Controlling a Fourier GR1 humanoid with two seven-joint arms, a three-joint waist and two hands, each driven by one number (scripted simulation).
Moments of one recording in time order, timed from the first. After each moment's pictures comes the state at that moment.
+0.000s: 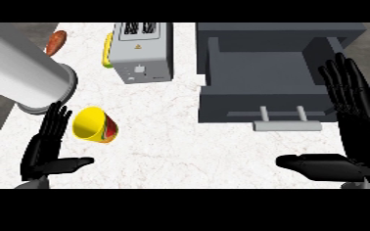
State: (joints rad) left arm -0.09 0.23 0.31 -0.97 0.10 -0.30 -0.55; right arm -0.05 -0.14 -0.08 -1.98 0.01 0.13 -0.01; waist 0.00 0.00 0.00
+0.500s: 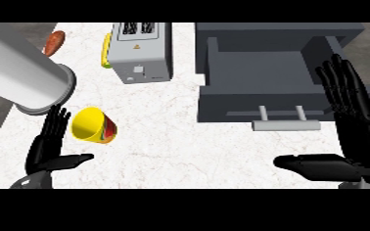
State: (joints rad) left arm -0.29 0.31 0.36 -0.46 0.05 -0.31 -0.84; right arm -0.04 -0.13 -0.08 -1.98 0.02 0.14 -0.03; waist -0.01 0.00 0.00
